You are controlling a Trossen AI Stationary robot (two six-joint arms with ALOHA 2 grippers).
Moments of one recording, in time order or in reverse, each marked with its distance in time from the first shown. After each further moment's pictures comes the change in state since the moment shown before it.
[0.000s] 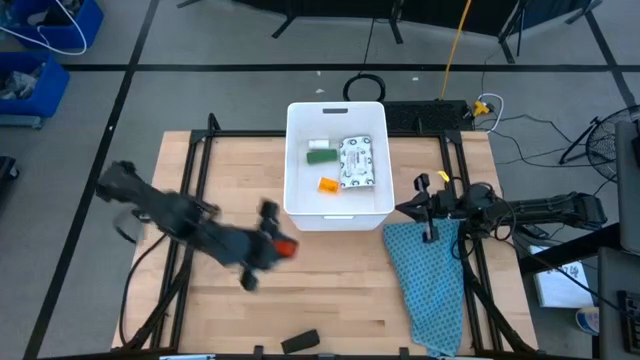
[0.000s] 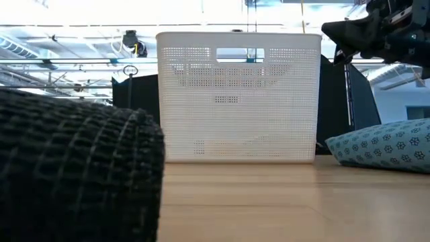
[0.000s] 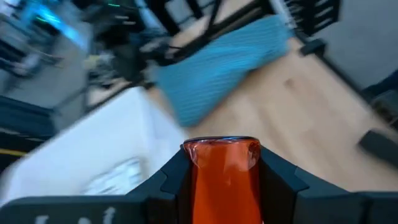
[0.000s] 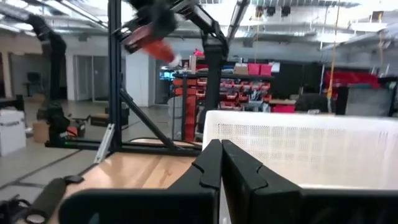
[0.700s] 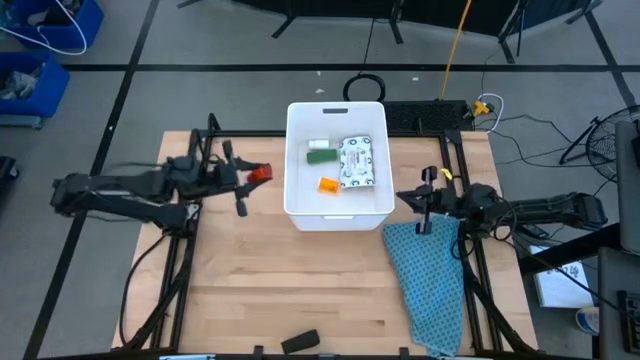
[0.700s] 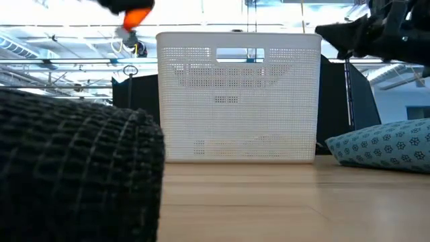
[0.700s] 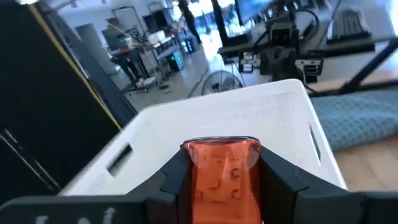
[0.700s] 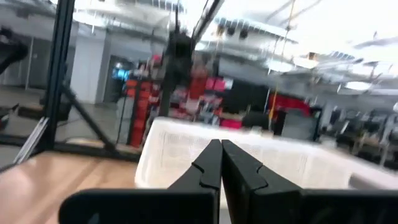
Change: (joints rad) left arm 0.525 -0.683 -0.928 0.810 0.143 0.066; right arm -0.012 0.009 0.000 0.069 0.158 -0.197
